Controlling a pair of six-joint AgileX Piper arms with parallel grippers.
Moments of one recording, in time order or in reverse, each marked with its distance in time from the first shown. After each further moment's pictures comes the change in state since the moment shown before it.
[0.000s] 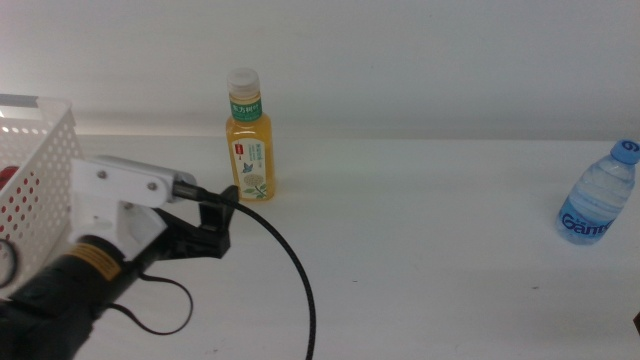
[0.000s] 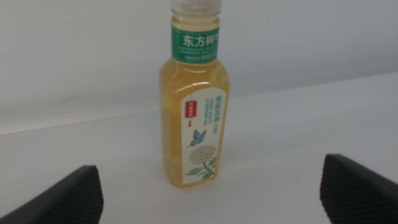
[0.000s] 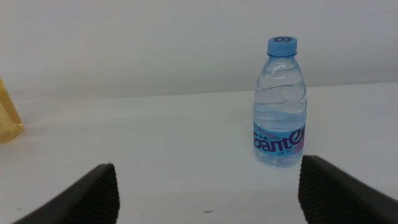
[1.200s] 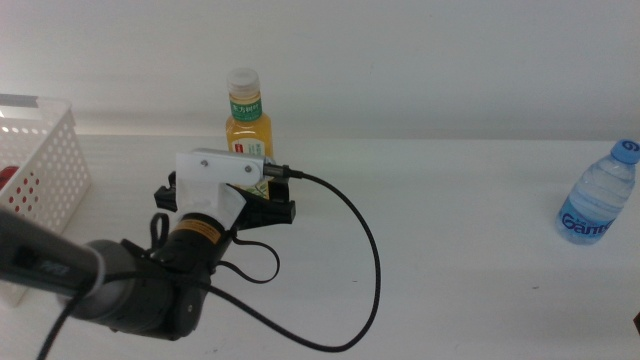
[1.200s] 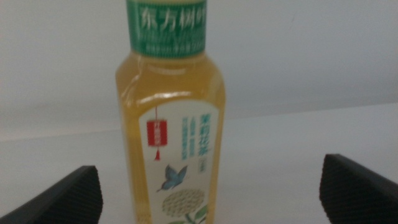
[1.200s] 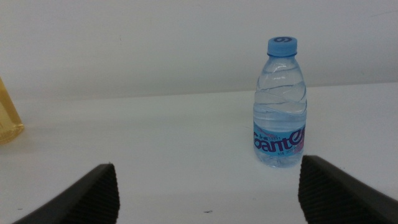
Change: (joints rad) left arm -0.169 0.498 -0.298 -0.310 -0.266 0.108; right arm 0.000 0.000 0.000 0.000 -0.002 0.000
